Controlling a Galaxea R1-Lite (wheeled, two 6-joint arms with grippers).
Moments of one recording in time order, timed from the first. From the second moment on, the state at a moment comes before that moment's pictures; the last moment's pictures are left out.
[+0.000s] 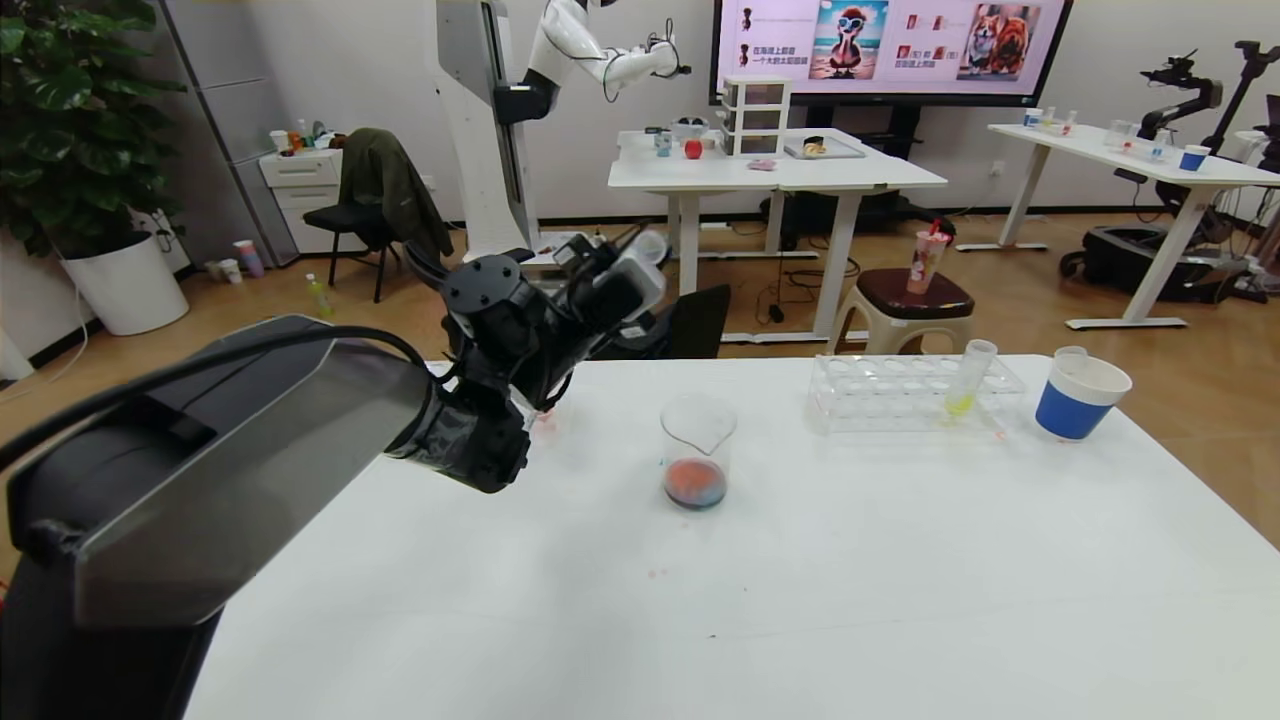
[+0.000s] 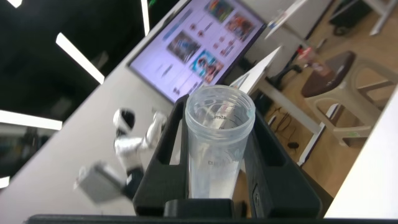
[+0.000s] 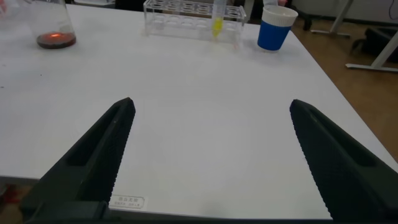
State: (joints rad) left arm -0.46 2.34 -1.43 -1.36 -0.16 0.84; right arm 0.00 0.00 0.00 0.00 0.02 -0.06
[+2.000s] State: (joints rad) left arm 0.18 1.98 -1.13 -0.90 0.12 -0.01; right arm 0.00 0.00 0.00 0.00 0.02 -0.06
